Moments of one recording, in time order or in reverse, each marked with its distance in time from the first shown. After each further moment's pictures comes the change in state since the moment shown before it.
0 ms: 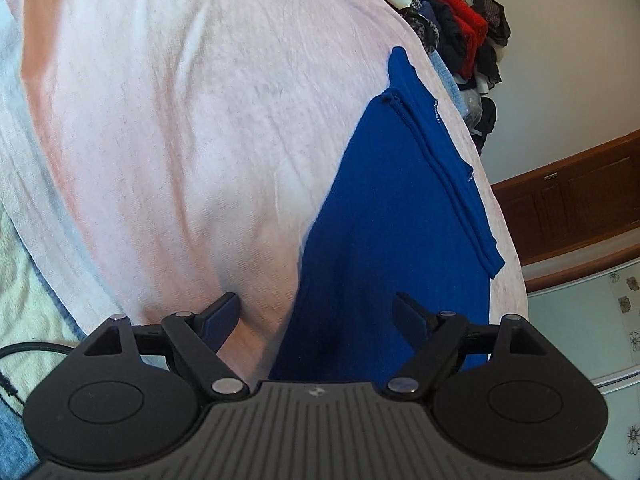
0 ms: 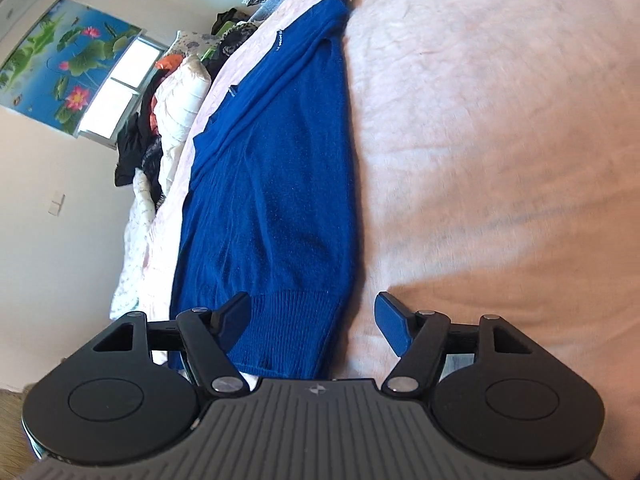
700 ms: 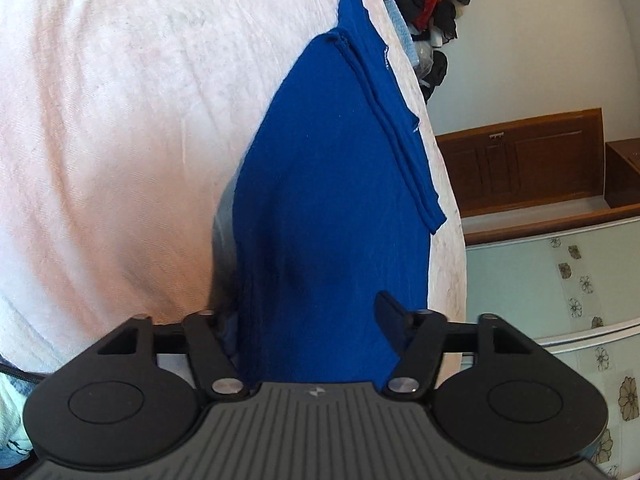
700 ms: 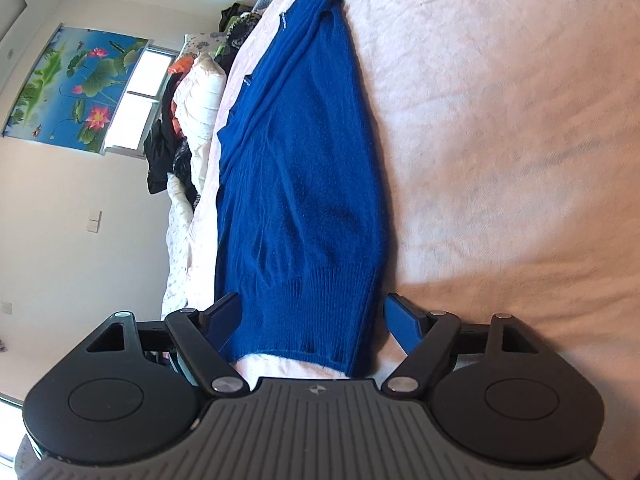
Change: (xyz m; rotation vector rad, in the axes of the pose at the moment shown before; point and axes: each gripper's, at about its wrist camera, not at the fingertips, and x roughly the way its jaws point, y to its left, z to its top) left arm 0.037 -0.013 0.004 -0.002 0.198 -0.187; right arm 0.014 -0.010 -0.002 0.127 0.080 0.138
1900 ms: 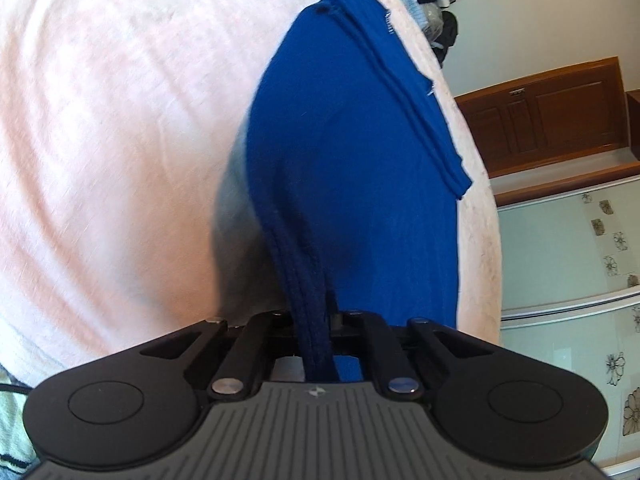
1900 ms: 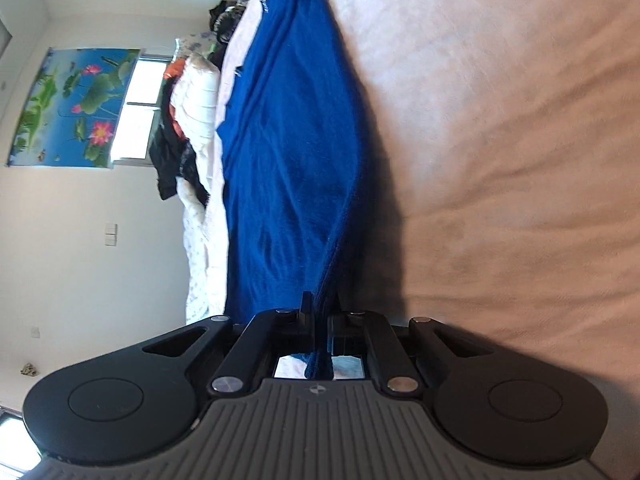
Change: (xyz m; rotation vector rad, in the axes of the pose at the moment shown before) left arm 0.013 -0.022 0.006 0.091 0.063 0.092; right arm 0.015 -0.013 -0.002 0.107 0.027 0.083
